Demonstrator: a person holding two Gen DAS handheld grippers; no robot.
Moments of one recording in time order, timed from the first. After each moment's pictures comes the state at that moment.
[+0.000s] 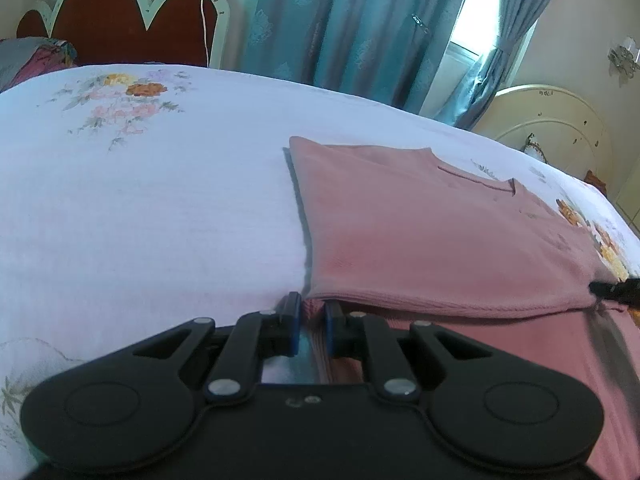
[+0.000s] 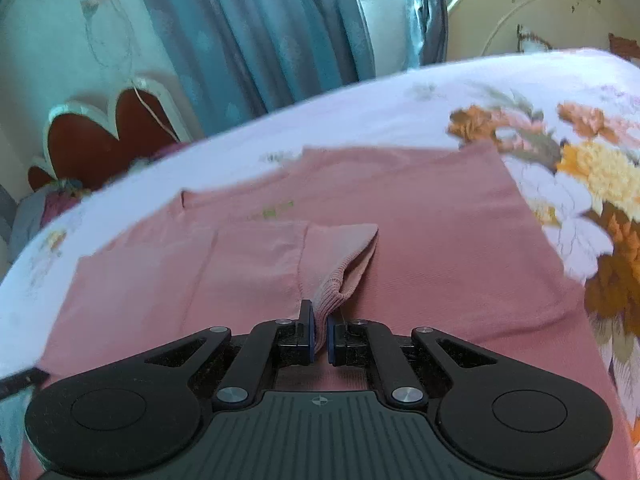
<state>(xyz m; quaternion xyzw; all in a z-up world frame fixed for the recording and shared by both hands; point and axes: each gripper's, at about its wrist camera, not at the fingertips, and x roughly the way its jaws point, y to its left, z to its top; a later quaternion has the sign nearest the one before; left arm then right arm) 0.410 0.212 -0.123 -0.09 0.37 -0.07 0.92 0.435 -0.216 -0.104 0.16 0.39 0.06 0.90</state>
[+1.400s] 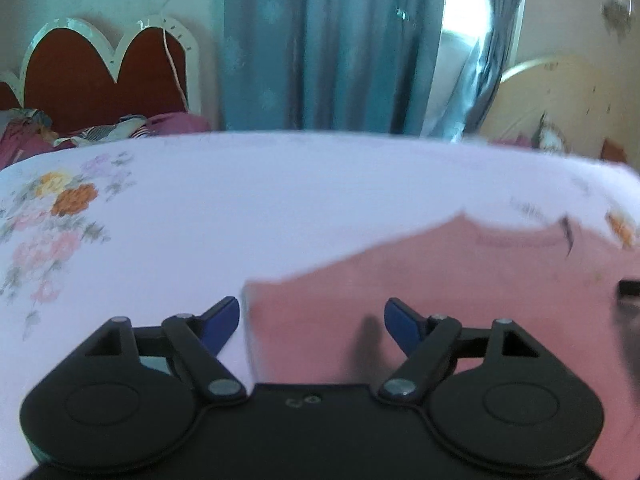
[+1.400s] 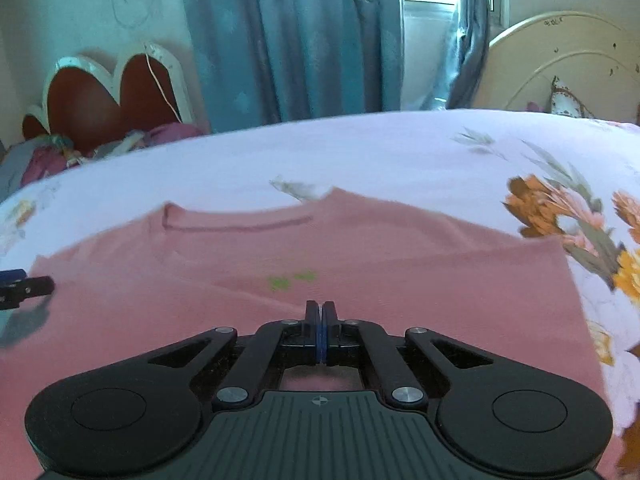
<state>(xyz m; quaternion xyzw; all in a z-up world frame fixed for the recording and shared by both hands) 0.549 0.159 -0.104 0.00 0.34 -0.07 0.94 0.528 -0.171 -0.099 0.08 0.36 0.08 0.93</state>
